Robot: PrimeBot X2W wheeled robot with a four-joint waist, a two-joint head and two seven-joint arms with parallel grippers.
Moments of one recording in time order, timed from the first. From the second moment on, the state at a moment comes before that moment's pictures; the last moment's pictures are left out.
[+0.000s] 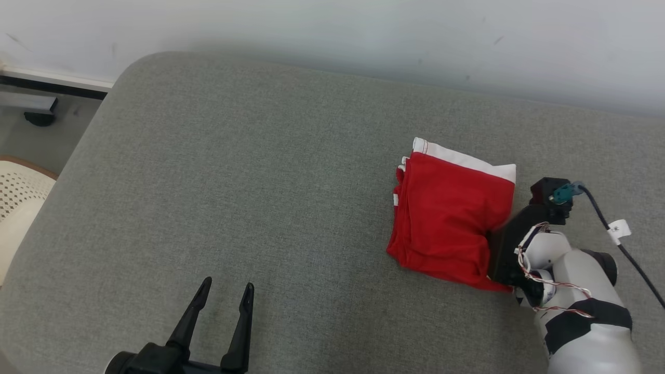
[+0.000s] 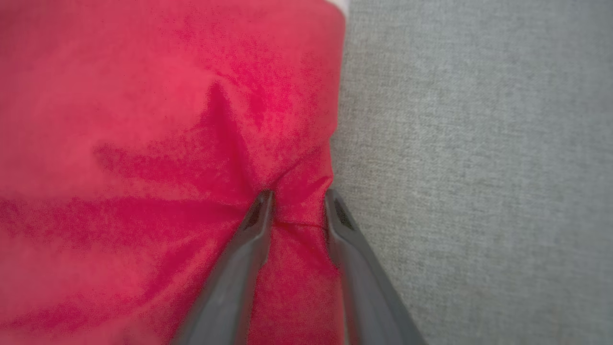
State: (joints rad) left arm -0.03 0.13 -0.21 0.10 -0.25 -0.13 -0.26; right arm -0.63 -0.06 -0.17 0.81 0.06 0.13 0.54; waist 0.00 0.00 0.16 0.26
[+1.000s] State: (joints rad) left arm 0.00 0.20 -0.22 0.09 -0.28 -0.13 -0.26; right arm -0.43 -0.42 -0.12 0.47 -0.14 0.13 0.51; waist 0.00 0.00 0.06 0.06
